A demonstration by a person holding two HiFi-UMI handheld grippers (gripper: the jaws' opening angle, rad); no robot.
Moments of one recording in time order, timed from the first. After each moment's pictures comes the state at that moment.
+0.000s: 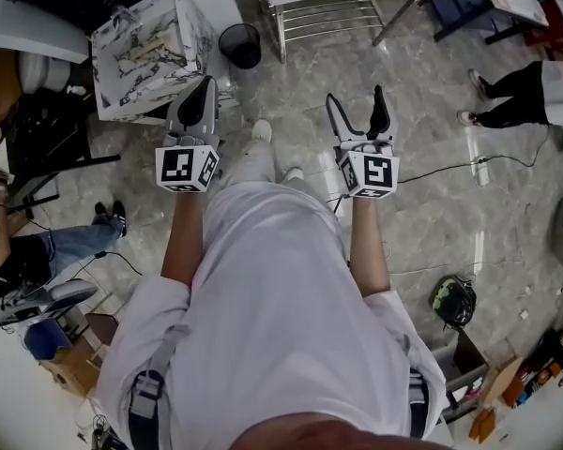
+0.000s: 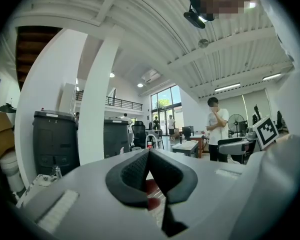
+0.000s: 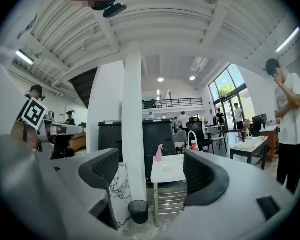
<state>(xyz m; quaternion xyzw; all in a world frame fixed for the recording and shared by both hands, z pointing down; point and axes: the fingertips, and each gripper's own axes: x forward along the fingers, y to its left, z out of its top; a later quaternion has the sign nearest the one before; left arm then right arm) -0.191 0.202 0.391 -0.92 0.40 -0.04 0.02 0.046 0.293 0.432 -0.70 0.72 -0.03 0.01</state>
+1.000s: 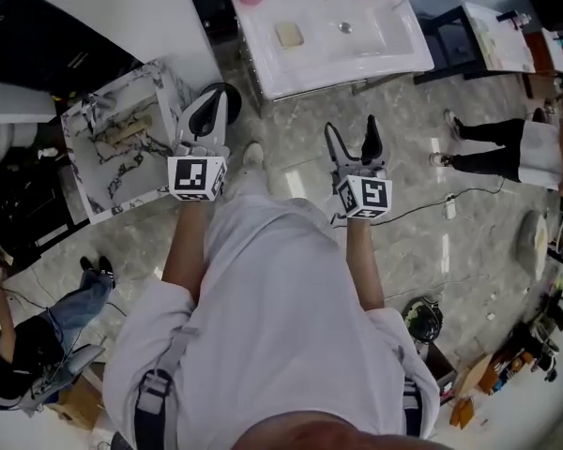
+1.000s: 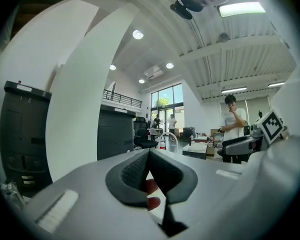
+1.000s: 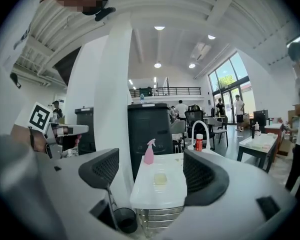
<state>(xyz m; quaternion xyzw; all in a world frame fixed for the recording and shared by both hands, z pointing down) -0.109 -0.157 0.430 -0.93 0.37 -0.03 -0.02 0.114 -0.035 0.459 -0.71 0.70 -0.08 -0.05</state>
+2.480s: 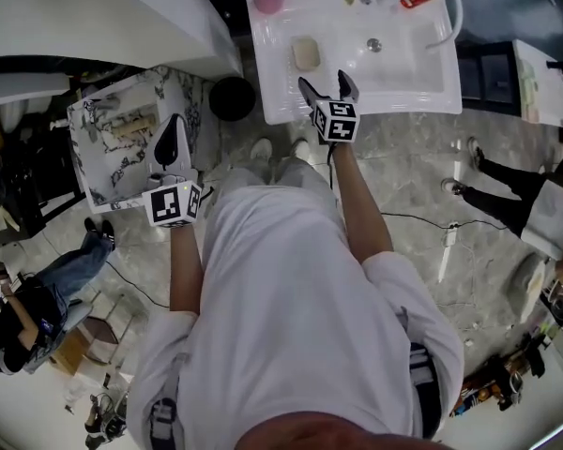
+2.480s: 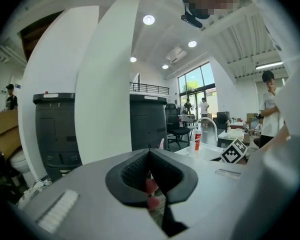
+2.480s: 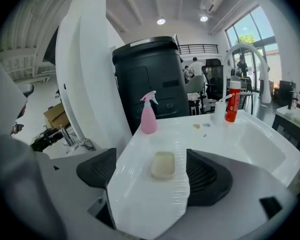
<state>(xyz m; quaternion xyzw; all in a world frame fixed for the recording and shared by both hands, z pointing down) -0.134 -0.240 0.454 -0.83 0.54 -0.12 -0.04 0.163 -0.290 0.660 -0.60 0.74 -0.25 -0.16</state>
